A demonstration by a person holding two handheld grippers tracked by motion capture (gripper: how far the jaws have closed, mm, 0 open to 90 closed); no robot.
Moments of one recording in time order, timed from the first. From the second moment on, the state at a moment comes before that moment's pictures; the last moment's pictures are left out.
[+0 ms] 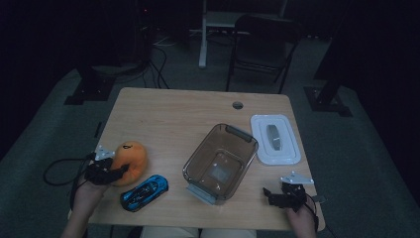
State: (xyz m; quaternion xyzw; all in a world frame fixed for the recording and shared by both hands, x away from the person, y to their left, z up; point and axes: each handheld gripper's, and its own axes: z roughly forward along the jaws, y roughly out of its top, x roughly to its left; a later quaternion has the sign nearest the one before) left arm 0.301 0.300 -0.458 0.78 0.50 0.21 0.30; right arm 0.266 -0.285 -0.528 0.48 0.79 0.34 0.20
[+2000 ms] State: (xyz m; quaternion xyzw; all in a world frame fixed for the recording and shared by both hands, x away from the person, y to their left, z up) left arm 0.339 0.159 -0.327 0.87 0.21 0.21 0.40; right arm 0.267 -0.284 -0.528 0.48 0.78 0.34 0.20
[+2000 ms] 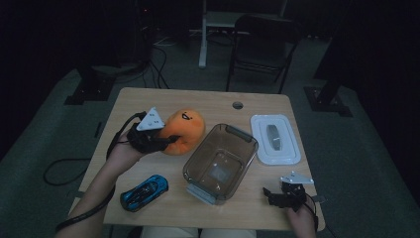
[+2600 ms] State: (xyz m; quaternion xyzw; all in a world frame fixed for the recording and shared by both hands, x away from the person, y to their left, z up) left arm 0.362 0.081 -0.333 0.89 0.12 0.17 0.40; right arm 0.266 -0.284 -0.528 0.48 0.79 0.34 0.20
